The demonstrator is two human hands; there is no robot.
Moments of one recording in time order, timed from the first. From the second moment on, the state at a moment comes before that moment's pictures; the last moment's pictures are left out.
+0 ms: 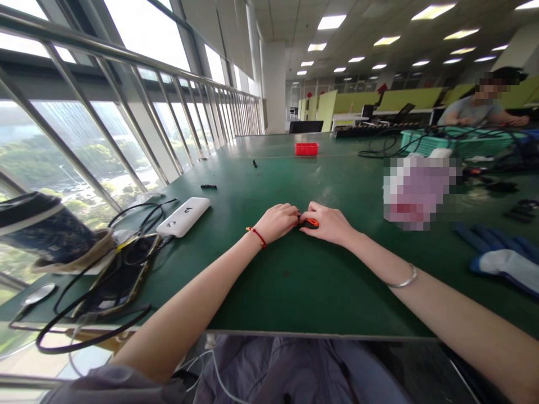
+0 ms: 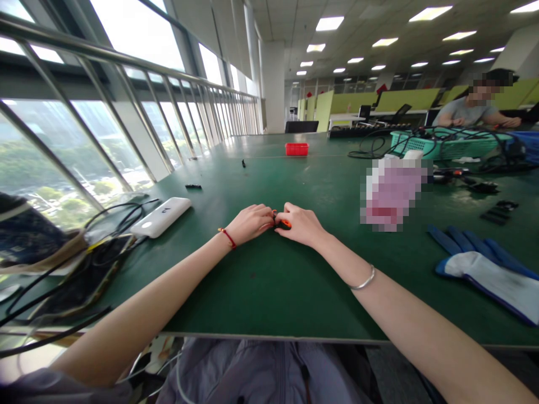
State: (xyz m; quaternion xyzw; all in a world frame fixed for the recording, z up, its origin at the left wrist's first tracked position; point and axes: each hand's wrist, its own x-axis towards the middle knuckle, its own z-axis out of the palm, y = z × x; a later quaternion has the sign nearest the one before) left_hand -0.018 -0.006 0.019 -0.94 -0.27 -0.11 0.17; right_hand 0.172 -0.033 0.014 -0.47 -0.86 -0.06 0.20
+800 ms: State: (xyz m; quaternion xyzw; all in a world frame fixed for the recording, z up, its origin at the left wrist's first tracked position) left_hand -0.017 -0.005 0.016 -0.93 -0.31 -0.13 0.12; right_hand 0.169 -0.028 0.011 -0.47 -0.86 -0.09 0.16
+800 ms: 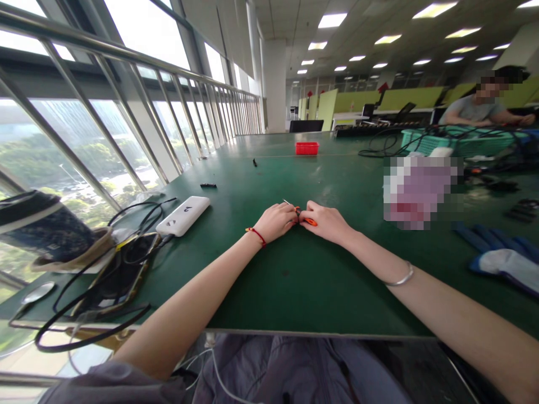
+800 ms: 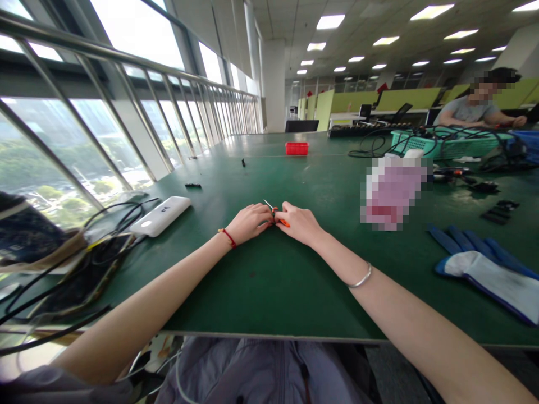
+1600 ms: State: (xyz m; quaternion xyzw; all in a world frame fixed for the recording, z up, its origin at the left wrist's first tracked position) left_hand -0.024 -0.001 0.026 -0.88 -0.41 -0.17 -0.17; right_hand 0.166 -0.037 0.016 -0.49 -0.84 -0.04 0.22
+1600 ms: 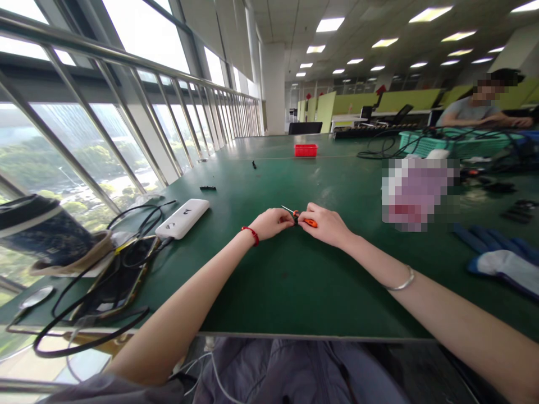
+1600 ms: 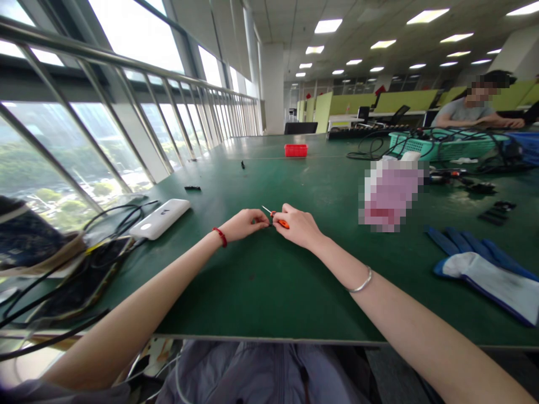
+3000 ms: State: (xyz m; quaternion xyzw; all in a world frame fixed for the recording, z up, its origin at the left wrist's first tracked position) left_hand -0.018 -0.016 0.034 -0.86 -0.42 -0.28 -0.05; right_hand 0.185 -0.024 0.017 -0.47 -0.81 -0.01 0.35
